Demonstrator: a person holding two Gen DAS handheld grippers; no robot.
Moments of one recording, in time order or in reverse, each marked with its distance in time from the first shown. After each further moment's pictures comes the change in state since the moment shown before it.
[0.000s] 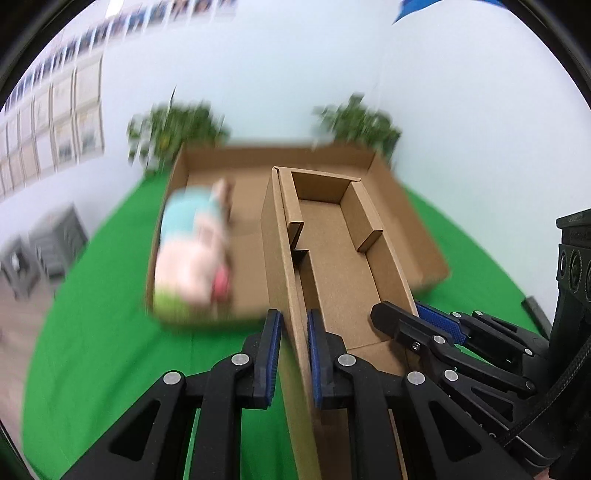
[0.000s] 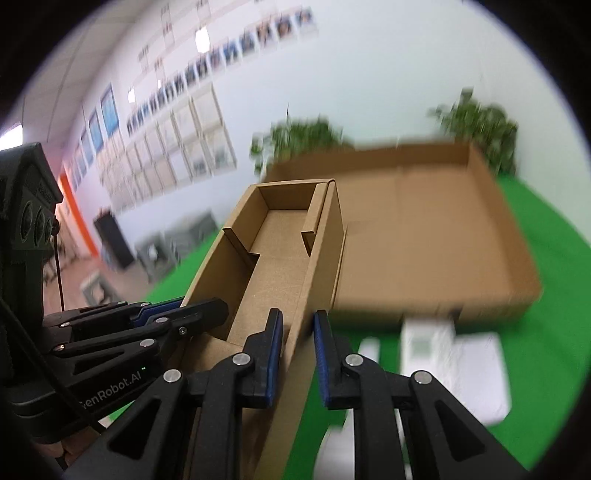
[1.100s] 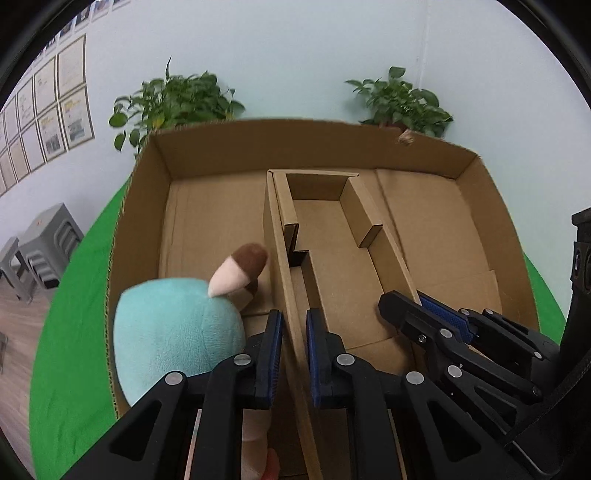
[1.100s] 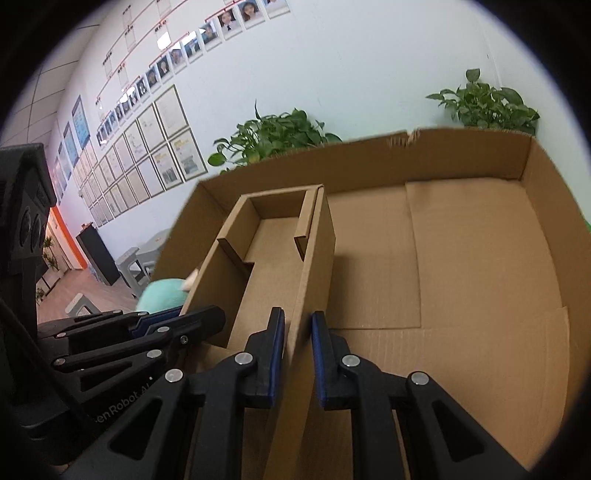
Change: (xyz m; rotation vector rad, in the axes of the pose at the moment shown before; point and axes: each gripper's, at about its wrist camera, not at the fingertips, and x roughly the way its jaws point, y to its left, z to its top) left arm 0.243 0.090 0.112 -0.040 0.172 0.051; right arm 0.178 -0.061 0.081 0.057 0.077 -0.013
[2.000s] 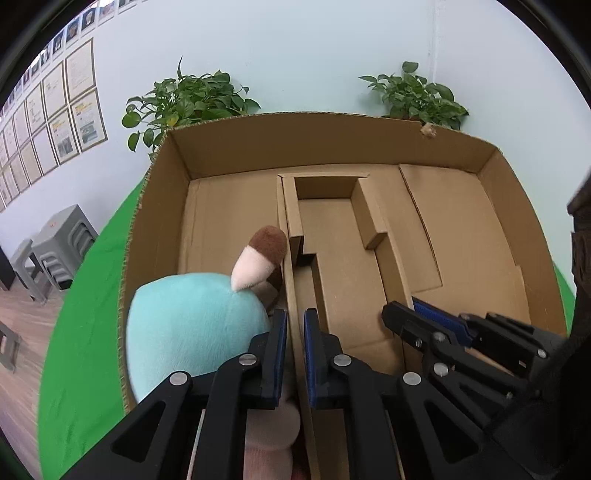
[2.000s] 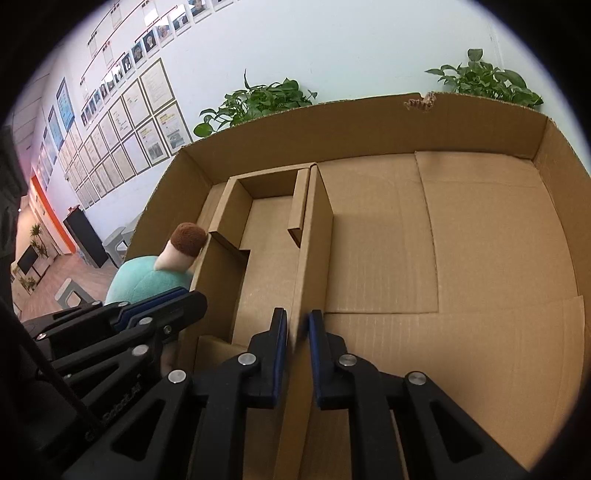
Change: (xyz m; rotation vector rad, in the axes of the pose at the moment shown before) left arm -0.002 0.007 -0.010 0.028 -0.014 0.086; right arm 0.029 -0.002 0.004 0.004 0.122 -0.029
